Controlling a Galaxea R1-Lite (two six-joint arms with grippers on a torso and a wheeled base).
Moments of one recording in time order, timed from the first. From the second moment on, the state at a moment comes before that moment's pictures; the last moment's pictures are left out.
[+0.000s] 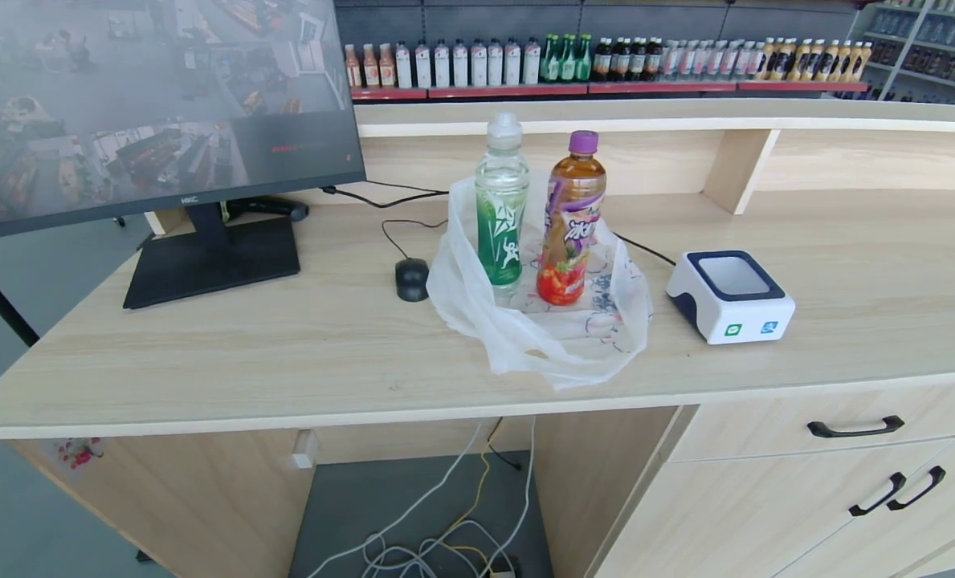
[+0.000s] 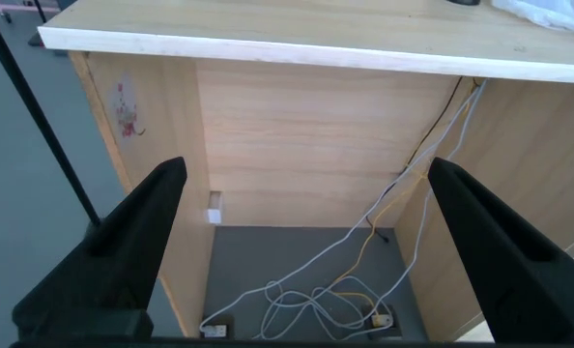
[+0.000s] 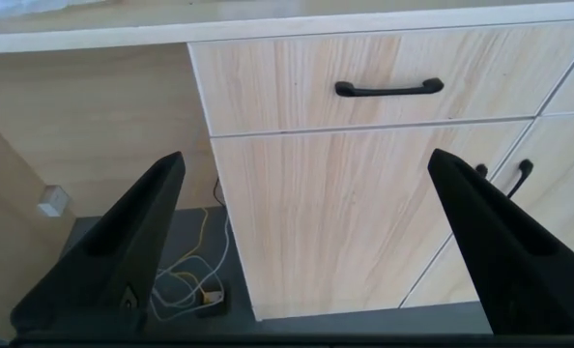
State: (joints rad) left arm 0.00 0.00 0.00 0.00 0.00 0.00; right arm 0.01 0.00 0.00 0.00 -0.04 0.00
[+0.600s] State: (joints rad) left arm 0.00 0.00 0.00 0.00 0.00 0.00; right arm 0.01 0.00 0.00 0.00 -0.04 0.00
